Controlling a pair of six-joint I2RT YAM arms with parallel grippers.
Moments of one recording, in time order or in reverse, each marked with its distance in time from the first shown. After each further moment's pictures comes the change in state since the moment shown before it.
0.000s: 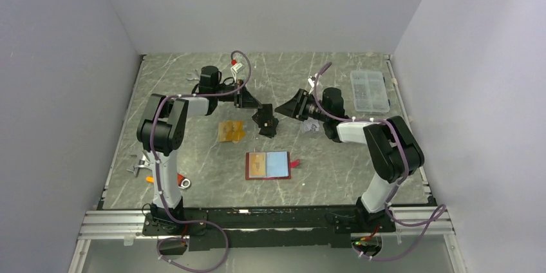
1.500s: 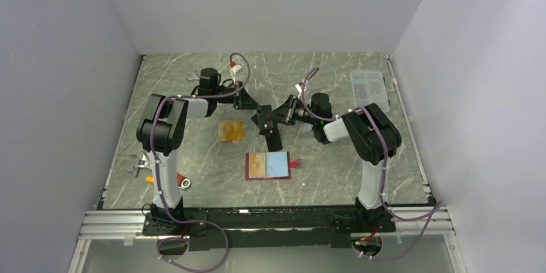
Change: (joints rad) left arm 0.005 0.001 -0.032 0.034 -0.010 -0.018; right arm 0.070 0.234 0.040 0.291 -0.089 0.243
